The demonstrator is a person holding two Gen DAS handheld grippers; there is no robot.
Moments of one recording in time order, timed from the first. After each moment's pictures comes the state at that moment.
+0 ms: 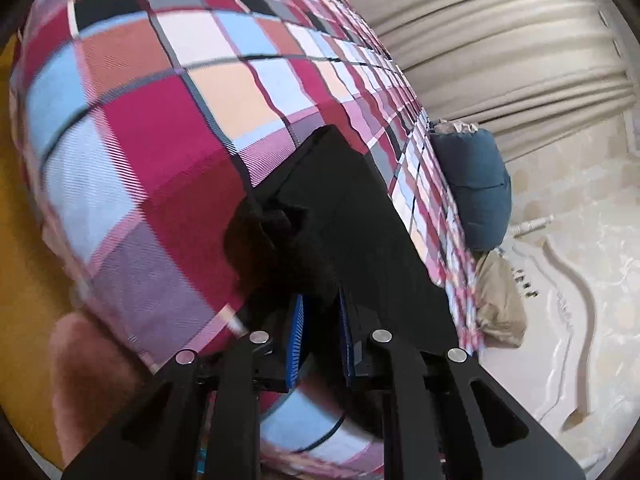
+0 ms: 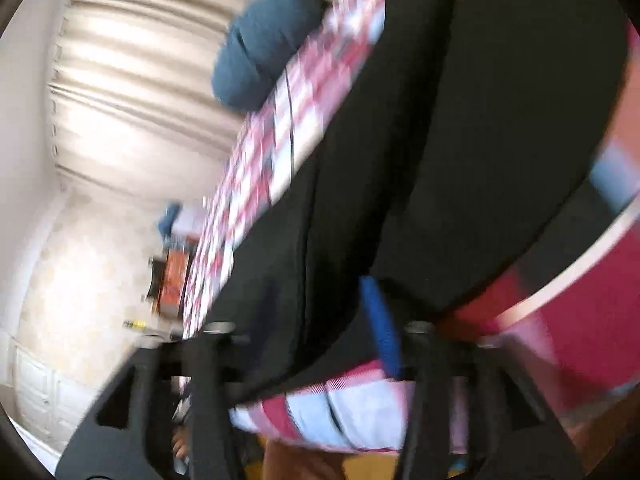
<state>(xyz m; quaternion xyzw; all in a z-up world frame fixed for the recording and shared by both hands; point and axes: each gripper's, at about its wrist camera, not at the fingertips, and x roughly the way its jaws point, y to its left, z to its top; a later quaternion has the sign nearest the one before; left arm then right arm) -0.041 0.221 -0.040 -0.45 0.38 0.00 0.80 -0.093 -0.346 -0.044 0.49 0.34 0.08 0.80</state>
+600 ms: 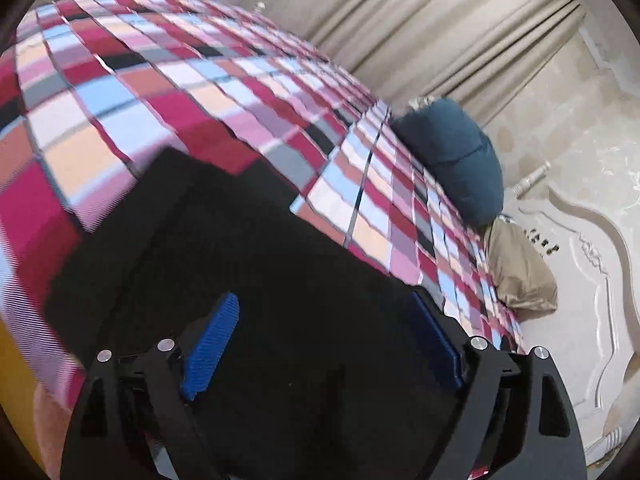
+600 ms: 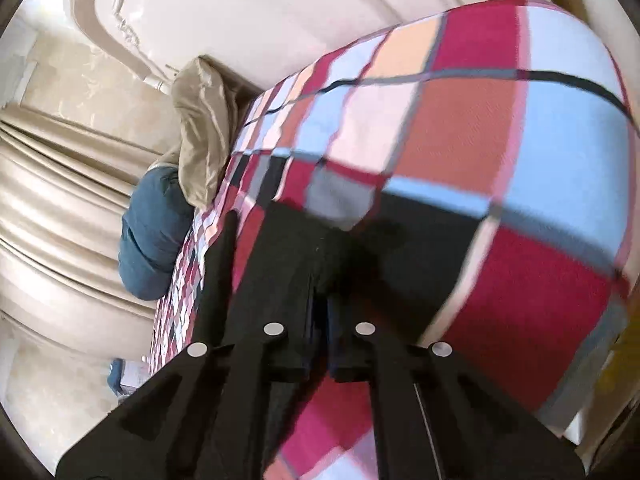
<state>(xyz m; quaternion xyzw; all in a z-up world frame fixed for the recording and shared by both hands) 0.035 0.120 -0.010 -0.34 0.36 -0.02 0.87 -0.140 -0.619 -0.061 0.55 0.25 -0.17 0.77</state>
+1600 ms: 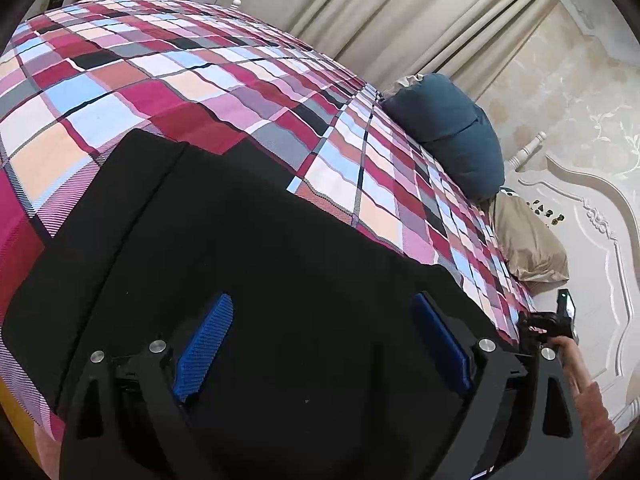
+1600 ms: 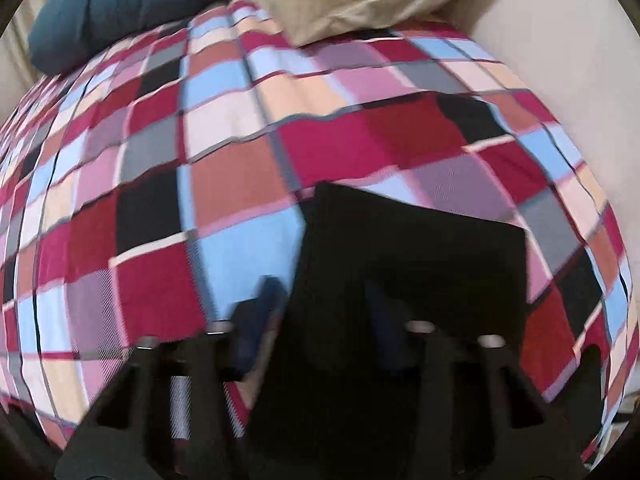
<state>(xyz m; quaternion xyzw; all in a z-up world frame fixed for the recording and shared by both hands) 0.049 0.111 -0.033 -0.29 0.36 -0.04 0.89 0.199 -0.454 -0.041 0.13 0.54 -0.20 0.81</state>
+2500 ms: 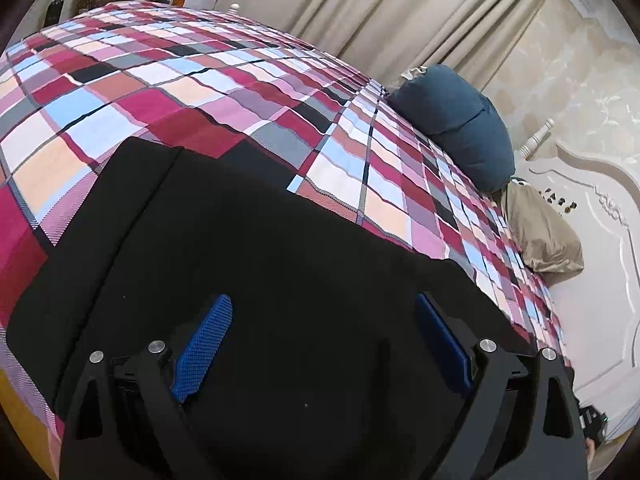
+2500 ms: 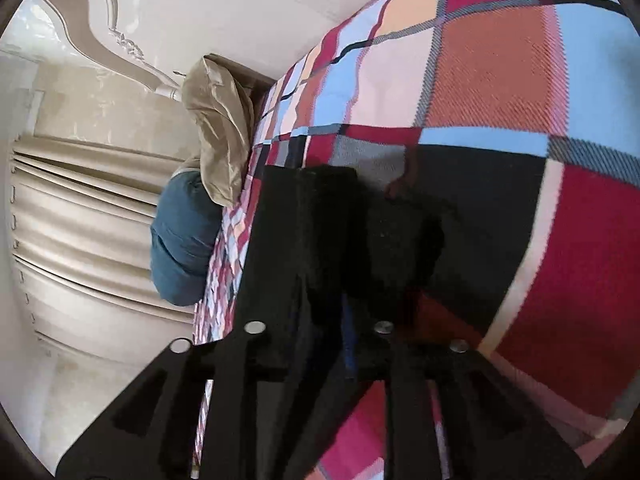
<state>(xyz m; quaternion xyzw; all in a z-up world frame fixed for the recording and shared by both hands) 0.052 0.101 -0.032 -0.26 0.37 -0.02 0.89 -0.128 -0.605 -0.074 0.60 0.23 -0.12 0.76</state>
